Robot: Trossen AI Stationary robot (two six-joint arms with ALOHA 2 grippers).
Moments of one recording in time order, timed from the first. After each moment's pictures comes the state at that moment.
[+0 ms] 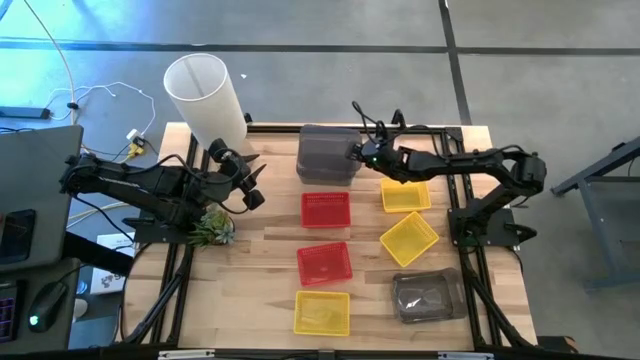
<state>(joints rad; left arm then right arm) -0.05 0.95 0.91 -0.54 -0.91 -0.09 -0.34 1.53 0.88 -0.01 0.49 1.18</state>
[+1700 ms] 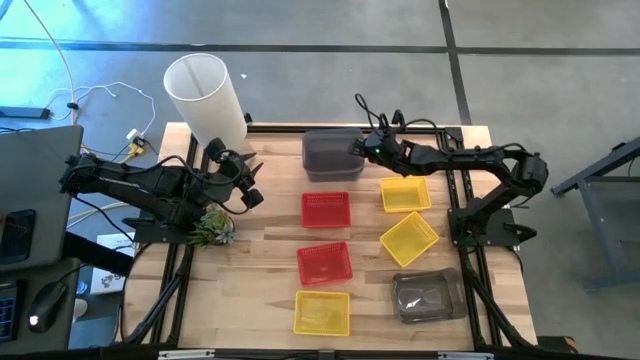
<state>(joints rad) -0.05 0.95 0.91 -0.58 -0.95 -0.08 -0.42 1.53 0.88 -0.01 0.41 1.12</state>
